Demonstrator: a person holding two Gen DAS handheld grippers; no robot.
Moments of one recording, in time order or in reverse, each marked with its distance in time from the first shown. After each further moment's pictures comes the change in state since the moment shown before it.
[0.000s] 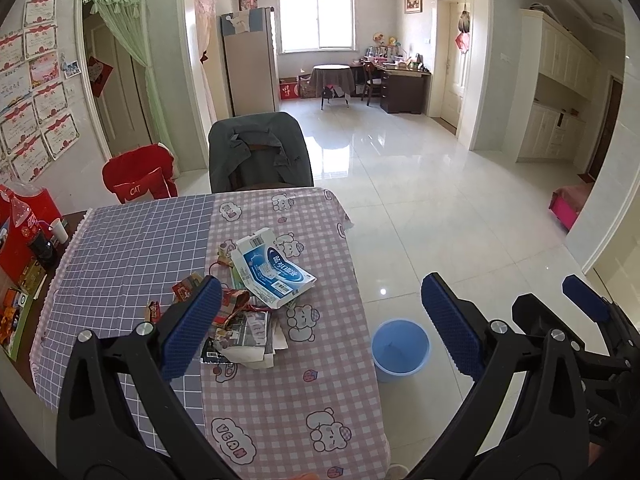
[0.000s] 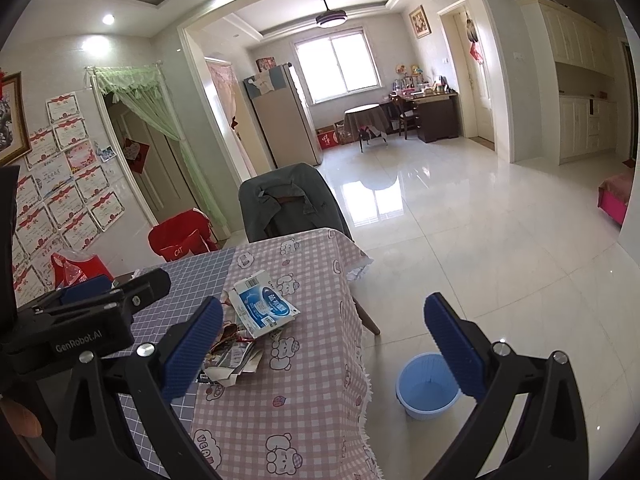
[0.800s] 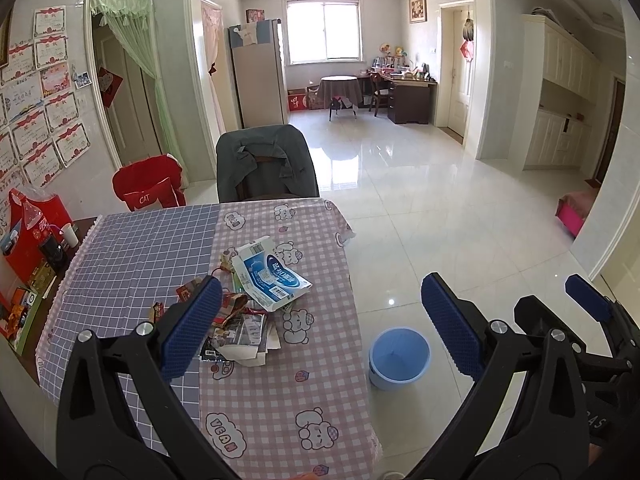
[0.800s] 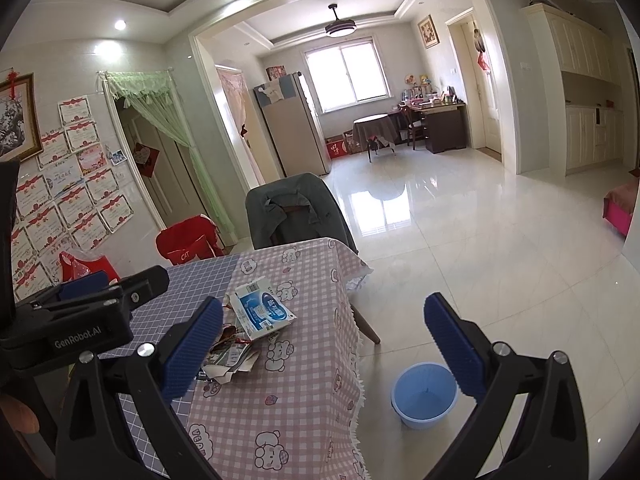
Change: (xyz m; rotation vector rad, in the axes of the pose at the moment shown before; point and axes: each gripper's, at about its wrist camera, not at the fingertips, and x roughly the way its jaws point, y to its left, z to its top) left arm -0.021 -0.026 -0.004 -0.001 -0.048 0.044; right arm -0.023 -0.023 0.000 -0.026 -0.039 0.037
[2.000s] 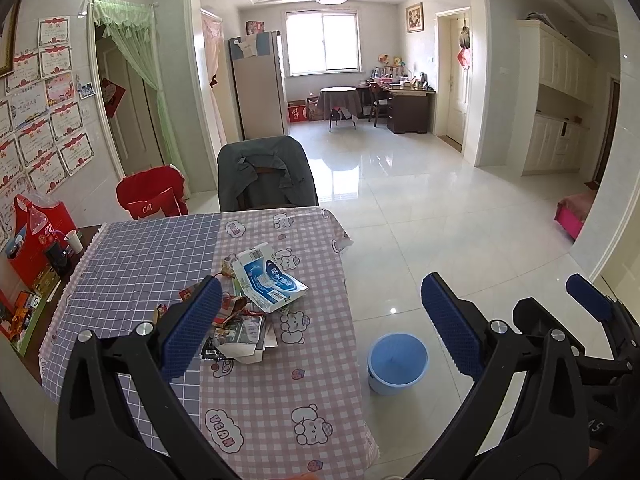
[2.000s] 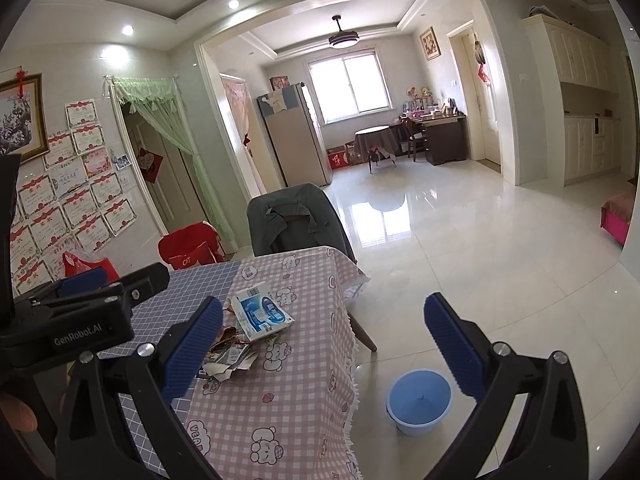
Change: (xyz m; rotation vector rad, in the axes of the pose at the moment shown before) left arm -0.026 -0.013 -0.013 0.011 -0.048 0.003; right arm -0.026 -0.002 -0.006 -0.026 -0.051 0.001
